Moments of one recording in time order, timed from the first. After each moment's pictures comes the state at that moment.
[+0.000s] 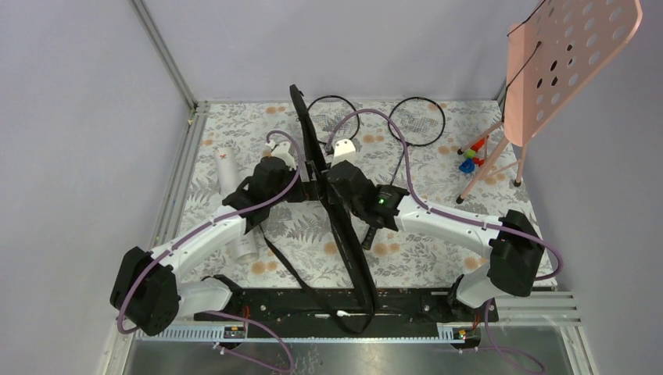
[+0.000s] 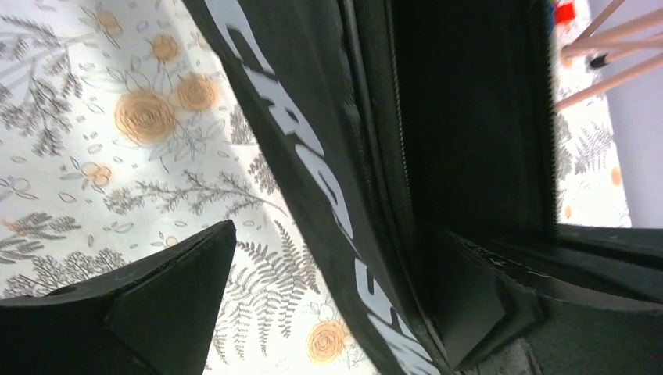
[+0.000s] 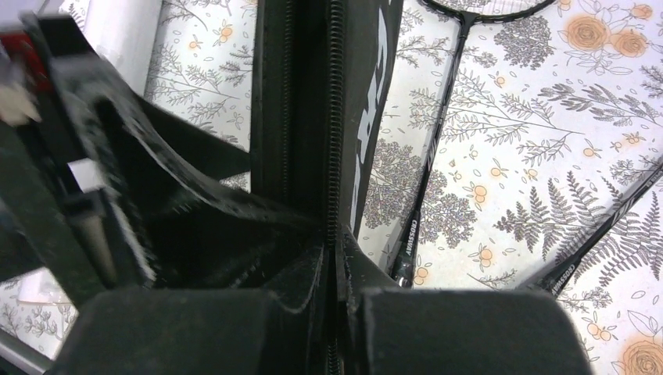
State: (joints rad) left arm -0.55 1.18 0.76 -0.08 0.07 -0.57; right arm 1.02 1.53 1.17 -0.19 0.47 0.40
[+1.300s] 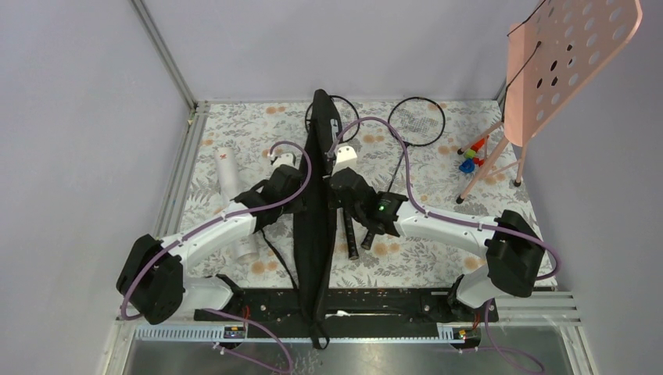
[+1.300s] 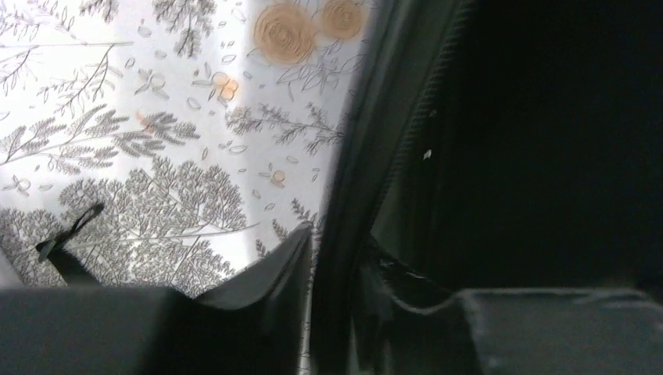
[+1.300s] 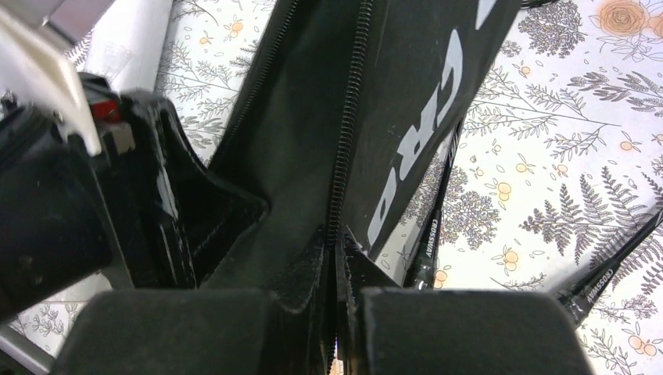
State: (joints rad) left arm -0.65 1.26 0.78 -0.34 -0.27 -0.64; right arm 1.02 1.52 1.07 -0.07 0.45 0.42
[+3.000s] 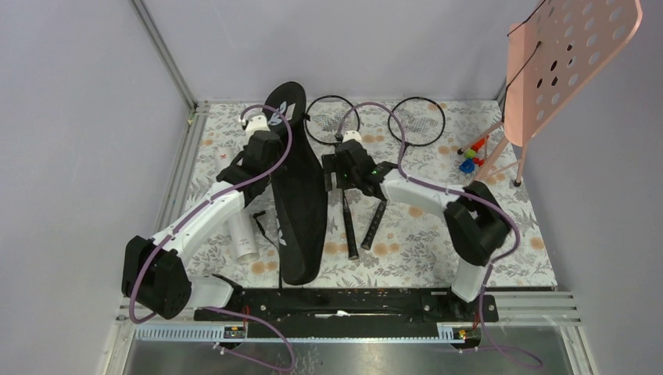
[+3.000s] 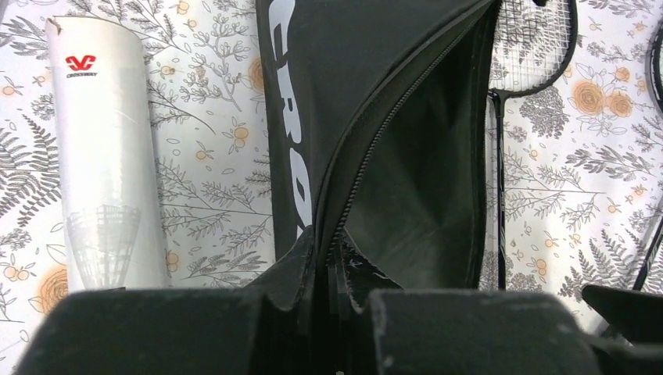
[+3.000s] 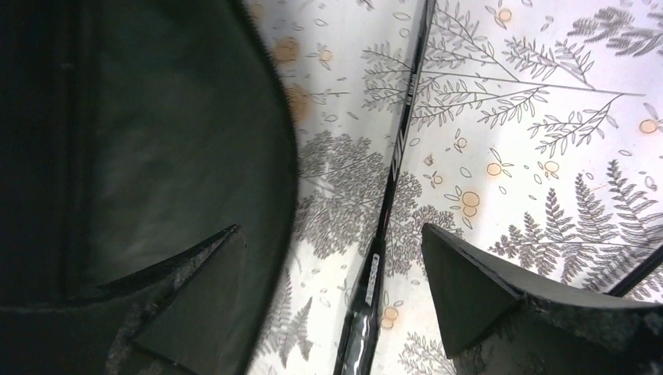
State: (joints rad) left arm -0.44 1.31 1.02 -0.32 -0.44 -0.49; right arm 0.76 1.74 1.20 -0.16 0.17 0.44
